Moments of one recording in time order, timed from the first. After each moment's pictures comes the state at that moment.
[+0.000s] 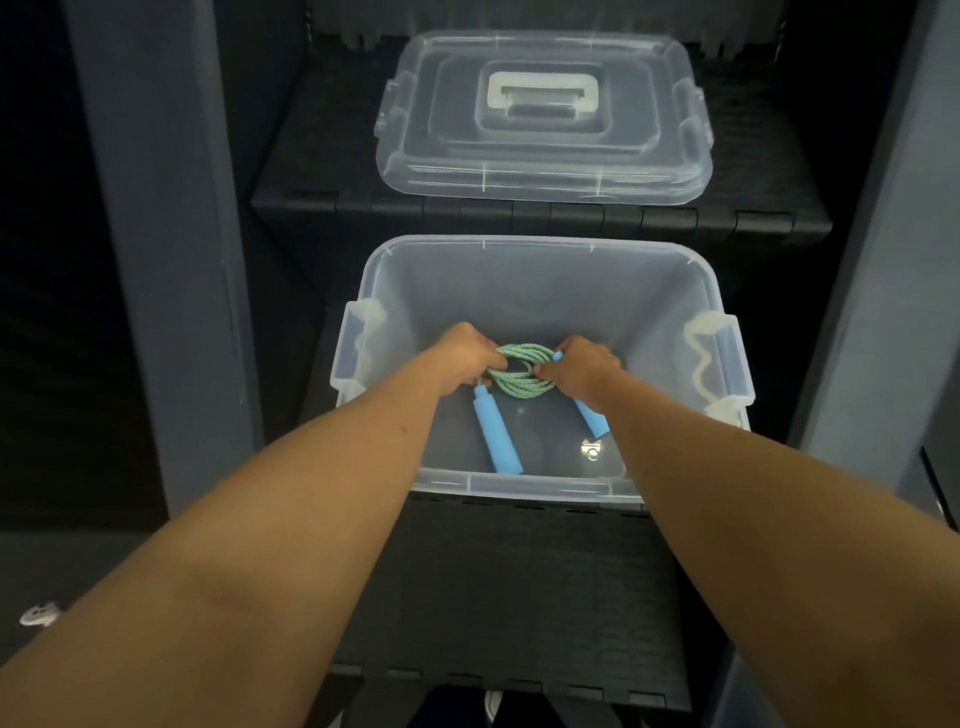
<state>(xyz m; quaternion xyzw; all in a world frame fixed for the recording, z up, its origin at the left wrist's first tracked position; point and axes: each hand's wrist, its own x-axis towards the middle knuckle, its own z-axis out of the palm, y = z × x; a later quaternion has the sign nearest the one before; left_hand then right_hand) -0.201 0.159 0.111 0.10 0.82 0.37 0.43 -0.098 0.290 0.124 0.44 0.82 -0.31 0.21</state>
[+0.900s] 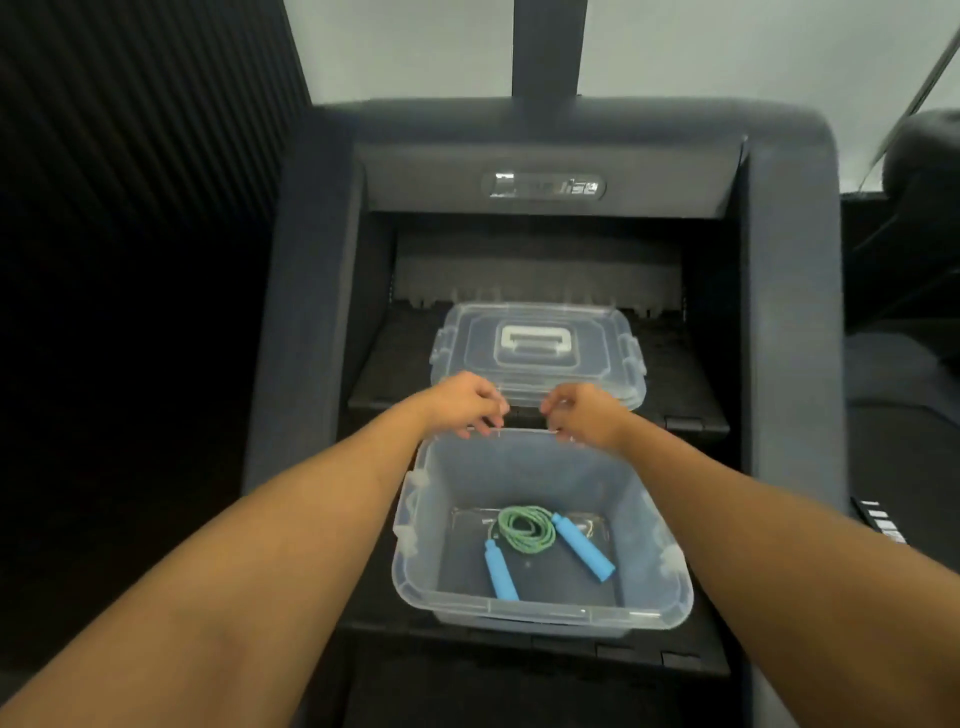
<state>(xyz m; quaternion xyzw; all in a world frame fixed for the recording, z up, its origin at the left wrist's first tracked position) -0.243 0.140 0.336 0.28 0.82 0.33 0.37 -0.114 0.311 0.328 0.27 0.87 -0.41 0.05</state>
